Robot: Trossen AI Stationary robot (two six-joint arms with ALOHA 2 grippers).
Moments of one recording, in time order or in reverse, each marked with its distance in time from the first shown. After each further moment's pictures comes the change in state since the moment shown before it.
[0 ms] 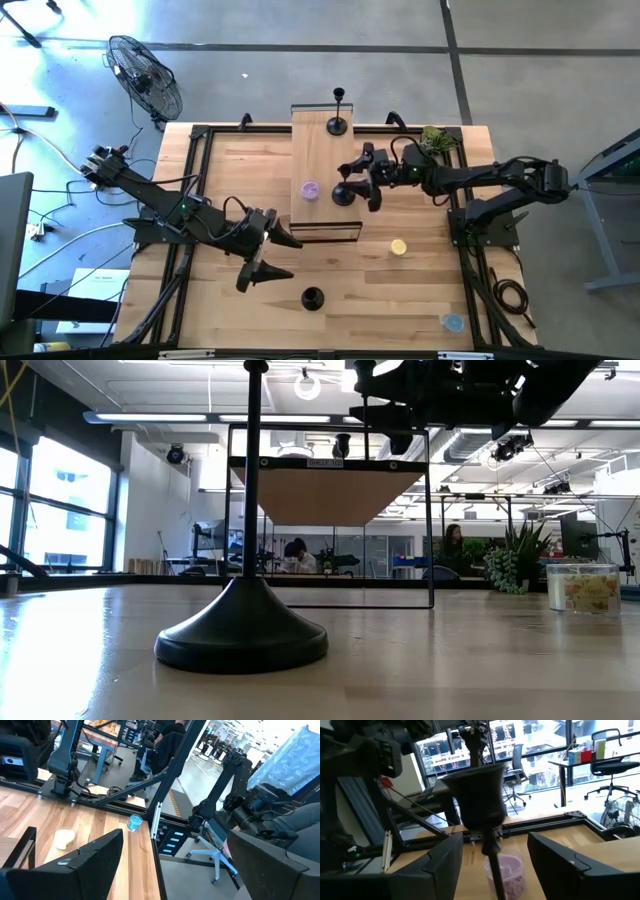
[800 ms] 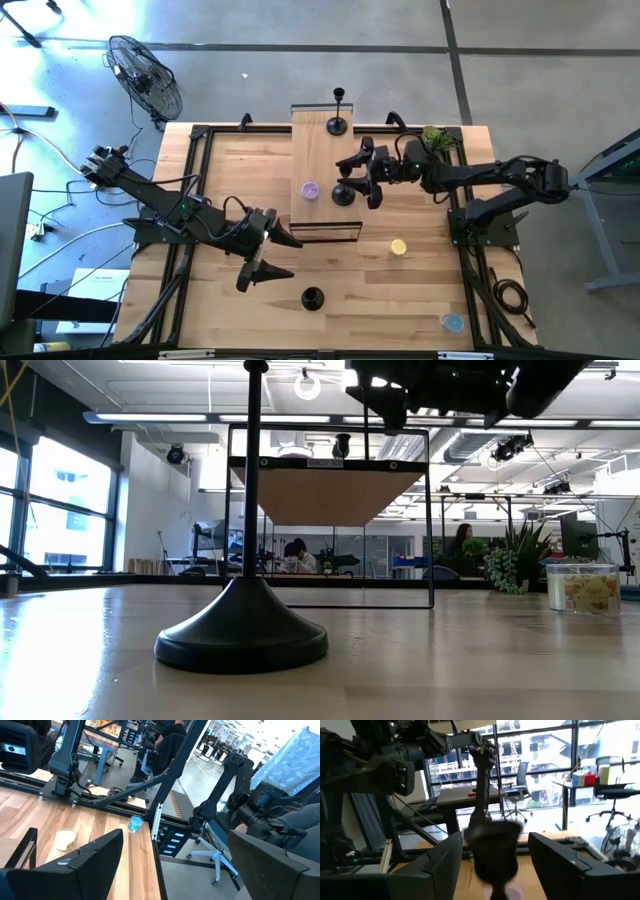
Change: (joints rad) left arm 0.000 0.000 0.000 0.004 -0.005 0.001; right arm -0.002 0.000 0.065 0.016 -0.032 -0.074
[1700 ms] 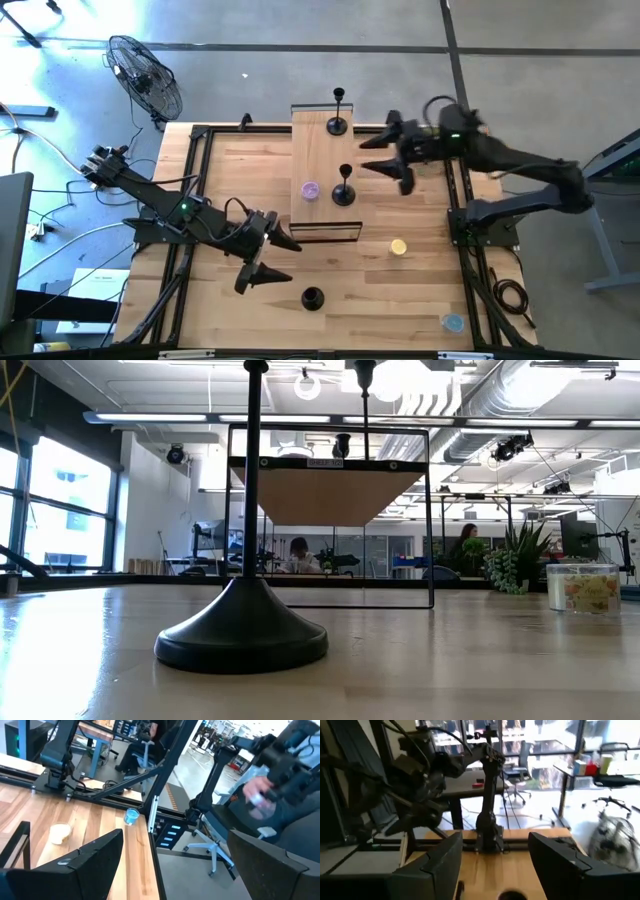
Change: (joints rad) left arm 0.000 0.001 0.000 -0.025 0.039 0.000; right arm 0.022 -0.261 0.477 -0.922 0.007 -0.097
